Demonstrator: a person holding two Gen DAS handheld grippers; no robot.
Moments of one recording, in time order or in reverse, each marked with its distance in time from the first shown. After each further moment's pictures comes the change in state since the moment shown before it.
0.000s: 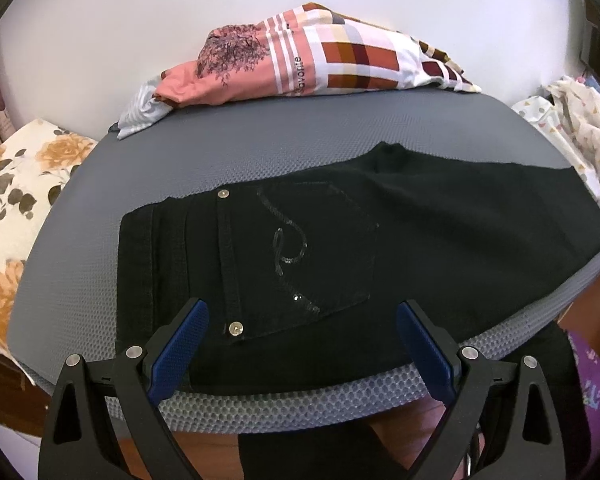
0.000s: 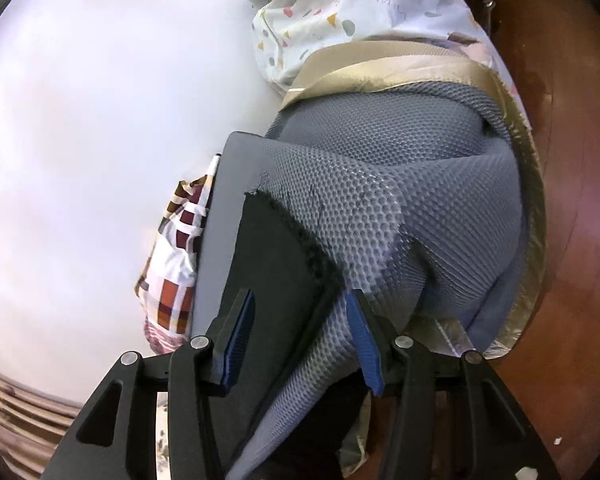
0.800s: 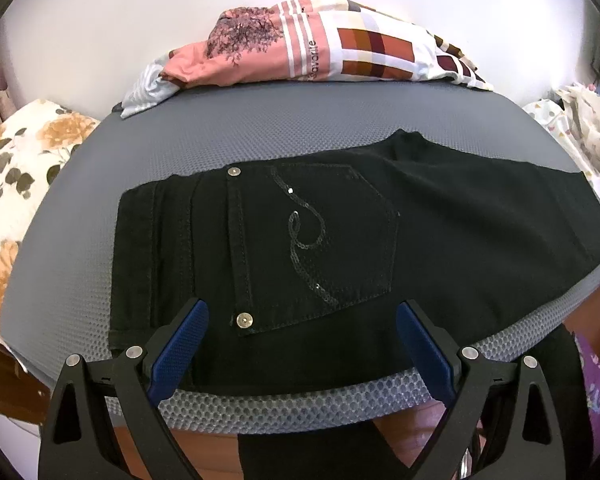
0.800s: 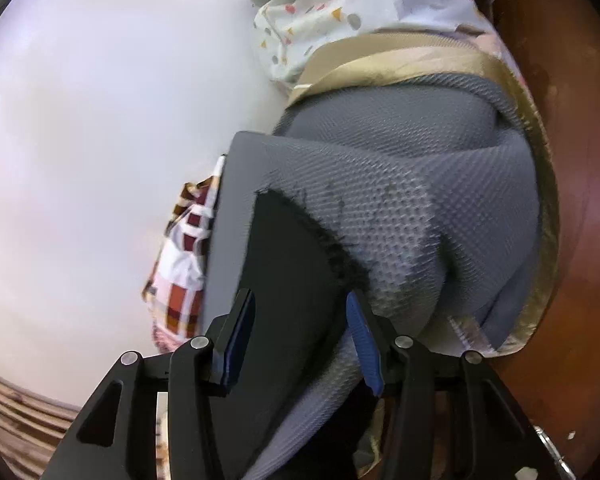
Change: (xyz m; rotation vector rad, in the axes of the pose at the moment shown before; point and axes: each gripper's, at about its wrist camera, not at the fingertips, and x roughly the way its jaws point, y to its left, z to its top) left arm 0.017 0.013 -0.004 -0.049 0.041 -0.009; right arm 0.012 0.012 -0.009 0.025 0.012 0.034
